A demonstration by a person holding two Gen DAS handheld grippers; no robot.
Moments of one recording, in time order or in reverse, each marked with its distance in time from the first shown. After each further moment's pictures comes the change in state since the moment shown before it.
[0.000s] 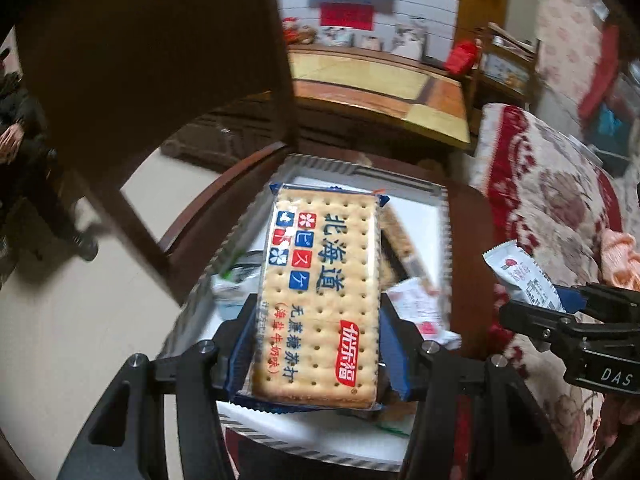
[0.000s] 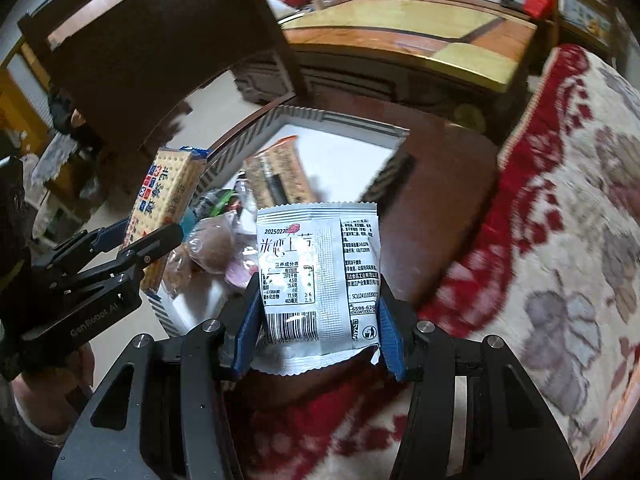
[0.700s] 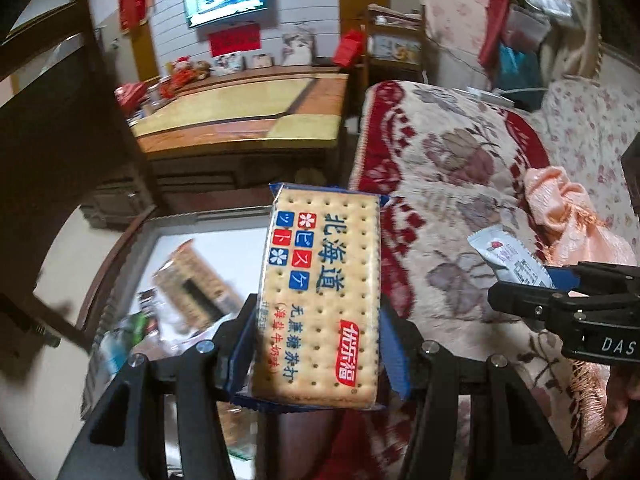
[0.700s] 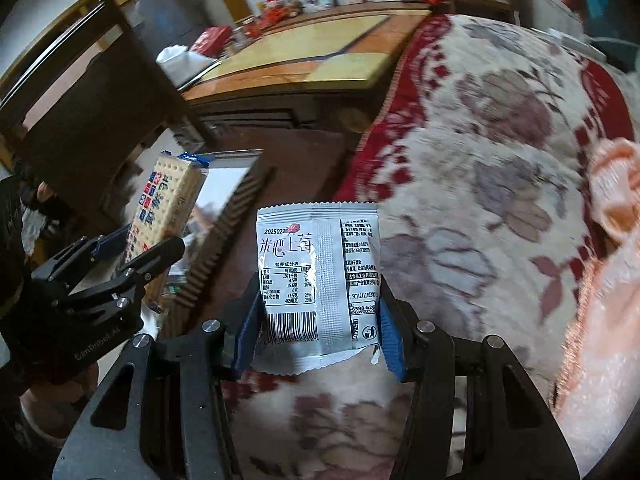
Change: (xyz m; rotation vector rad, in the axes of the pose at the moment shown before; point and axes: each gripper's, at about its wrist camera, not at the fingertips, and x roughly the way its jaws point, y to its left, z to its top) left arm -0.027 -0.143 0.003 0.297 -0.066 -0.178; right arm -0.099 -0.104 -0.061 0.237 -0.126 -0.121
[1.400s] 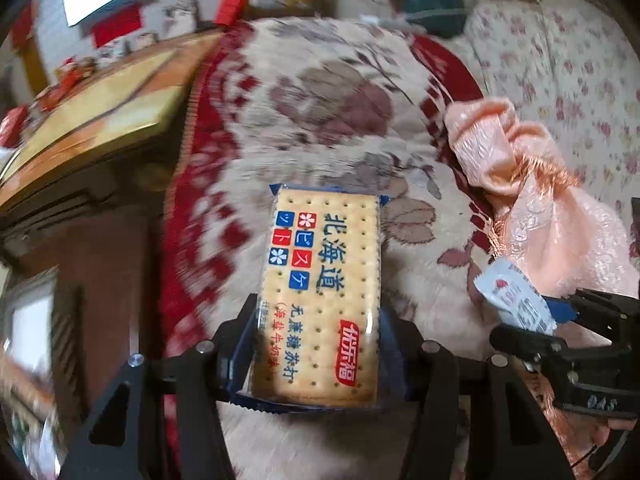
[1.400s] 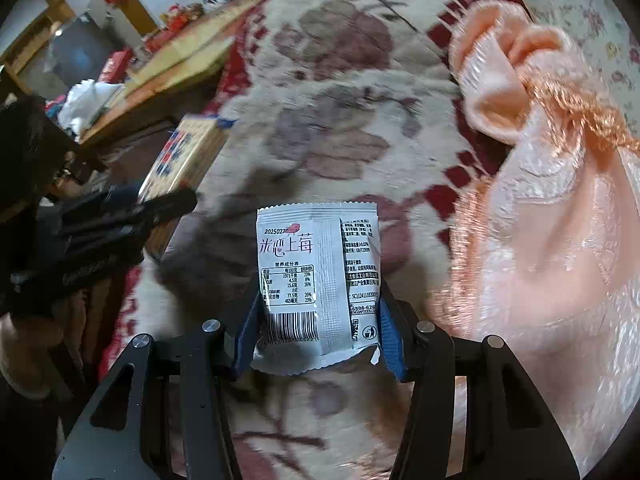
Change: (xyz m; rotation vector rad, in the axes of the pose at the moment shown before) left arm 0.102 -0.156 0.038 0.196 0.160 -0.254; right arm -0.010 -0.183 -0.039 0.241 0.044 -0.154
